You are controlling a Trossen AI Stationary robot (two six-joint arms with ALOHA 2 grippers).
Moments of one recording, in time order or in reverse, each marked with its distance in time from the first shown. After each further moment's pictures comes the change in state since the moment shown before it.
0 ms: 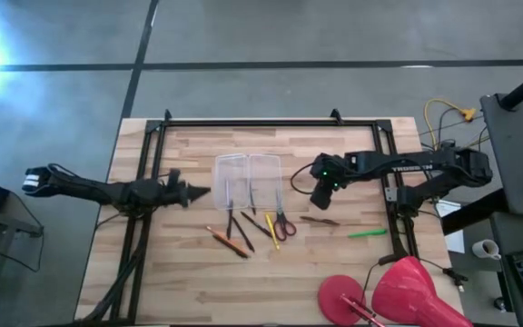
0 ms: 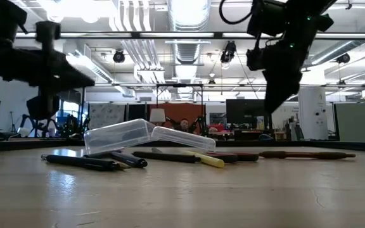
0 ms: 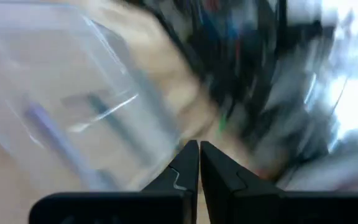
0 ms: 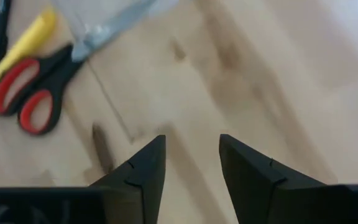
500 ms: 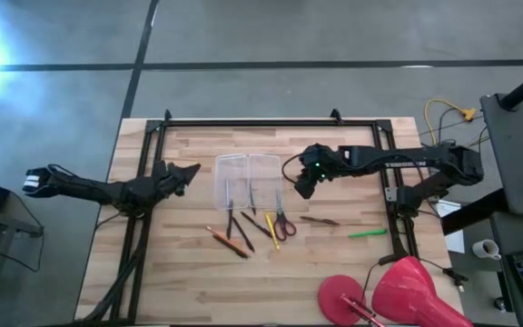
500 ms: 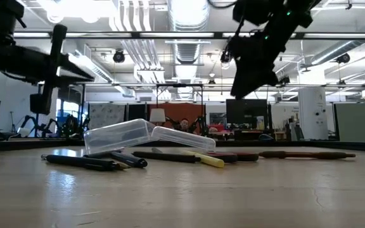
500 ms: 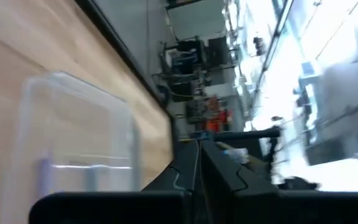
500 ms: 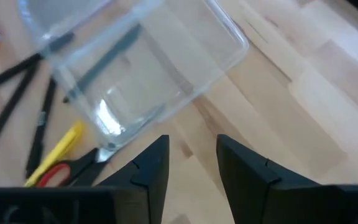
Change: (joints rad) left arm 0.005 0.015 0.021 0.046 -0.440 -0.341; right arm -0.021 0.083 0.117 0.139 0.068 0.071
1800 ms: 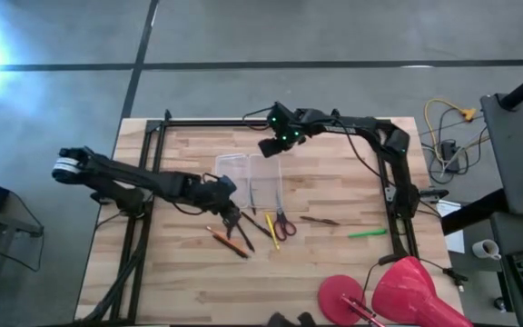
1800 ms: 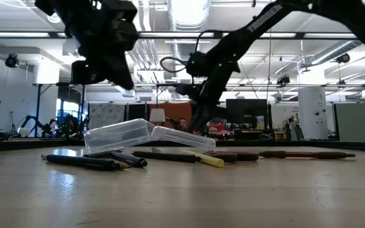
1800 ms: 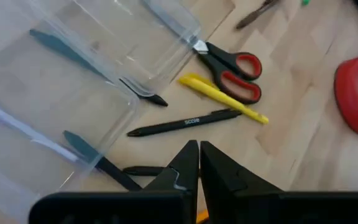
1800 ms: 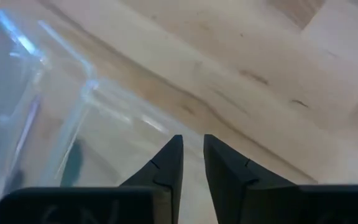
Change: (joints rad) left arm -0.025 0.870 0.850 -0.744 0.683 0.624; right arm -0.324 0.662 0.614 -0.109 -0.337 0.138
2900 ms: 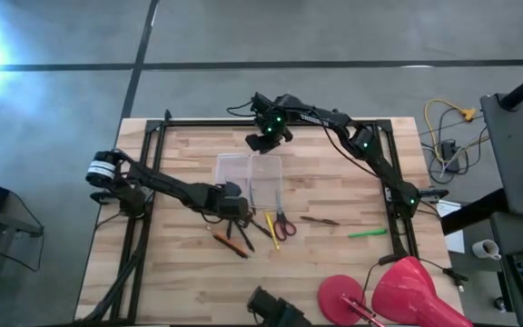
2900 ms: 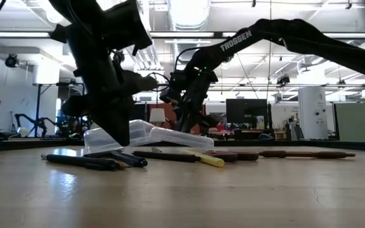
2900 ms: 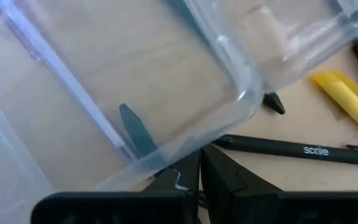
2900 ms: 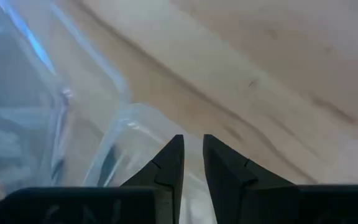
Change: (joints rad) left arm 0.007 0.307 0.034 -0.032 -0.163 -0.267; right arm -0.052 0.394 0.641 -0.497 -0.259 -0.088
